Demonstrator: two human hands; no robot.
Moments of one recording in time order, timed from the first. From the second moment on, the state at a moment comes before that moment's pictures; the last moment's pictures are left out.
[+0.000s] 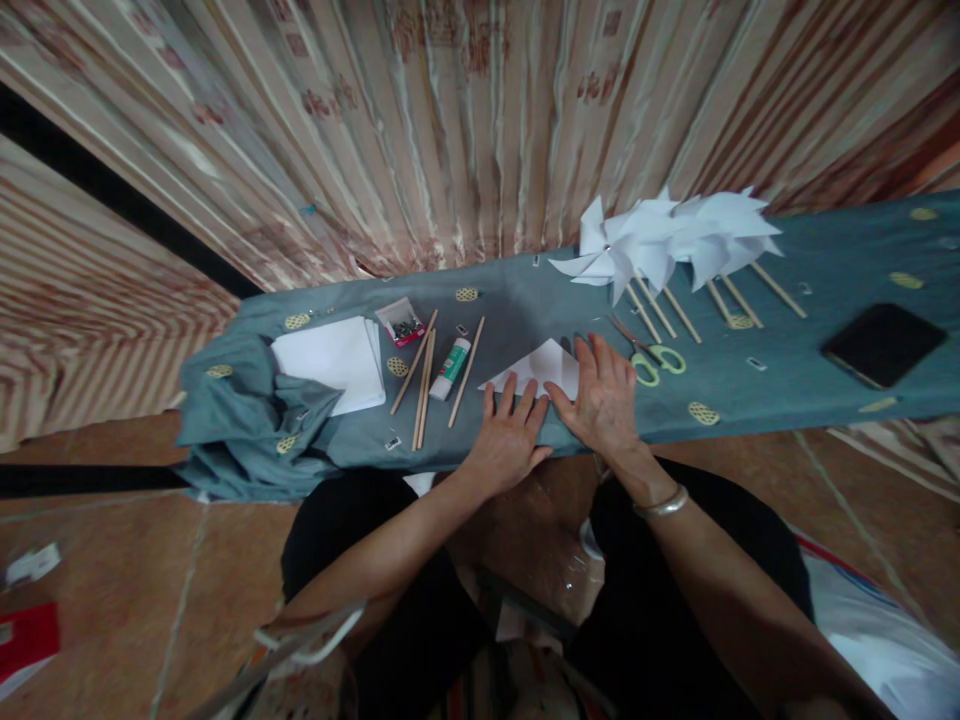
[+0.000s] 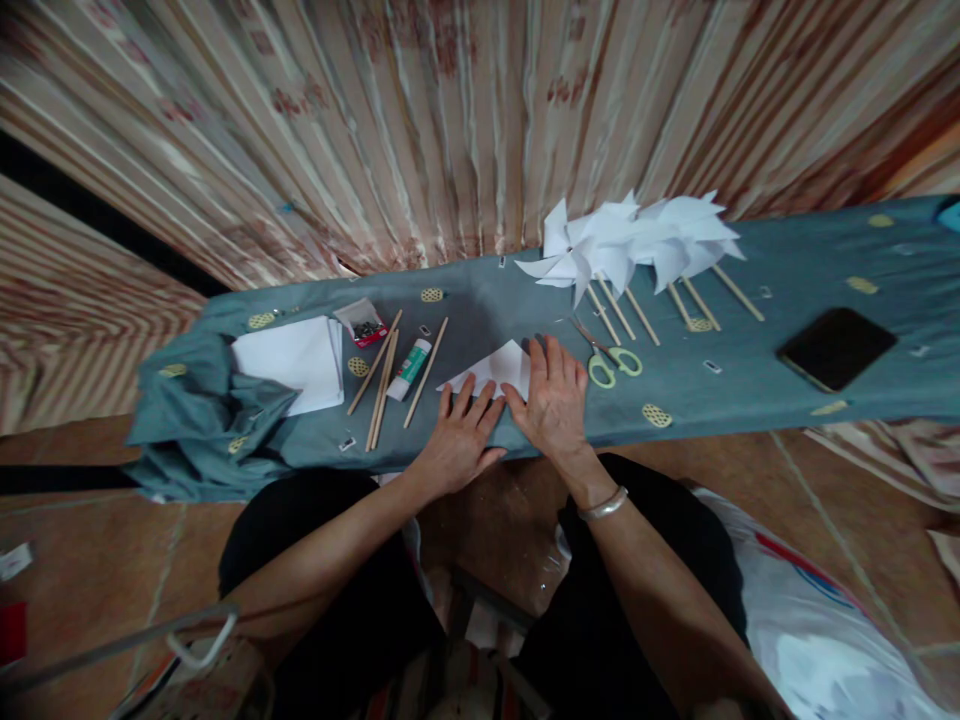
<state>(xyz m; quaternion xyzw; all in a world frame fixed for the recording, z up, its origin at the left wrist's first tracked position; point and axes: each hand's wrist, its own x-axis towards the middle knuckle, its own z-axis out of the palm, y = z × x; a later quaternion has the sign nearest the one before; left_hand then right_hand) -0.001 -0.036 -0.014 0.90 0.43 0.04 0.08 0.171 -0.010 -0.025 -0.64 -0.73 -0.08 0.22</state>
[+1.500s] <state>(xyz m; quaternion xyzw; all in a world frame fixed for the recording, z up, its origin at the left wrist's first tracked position) -0.022 -0.051 -0.014 0.89 0.45 0.00 0.03 0.214 -0.055 -0.033 -0.54 -0.81 0.00 0.22</state>
